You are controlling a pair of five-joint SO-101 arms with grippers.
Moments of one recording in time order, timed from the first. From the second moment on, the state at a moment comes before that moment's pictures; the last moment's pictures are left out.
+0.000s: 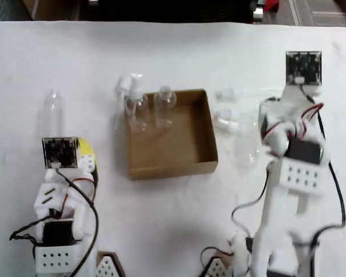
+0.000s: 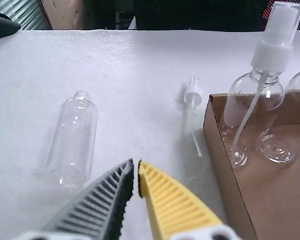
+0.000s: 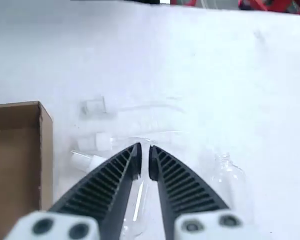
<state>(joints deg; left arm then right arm) -9.1 -97.5 92.5 40.8 0.5 10.5 -32.1 30.4 48.8 13.5</state>
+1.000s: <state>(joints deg) -8.9 -97.5 92.5 40.8 0.5 -0.7 36.5 -34.1 88.3 52.7</state>
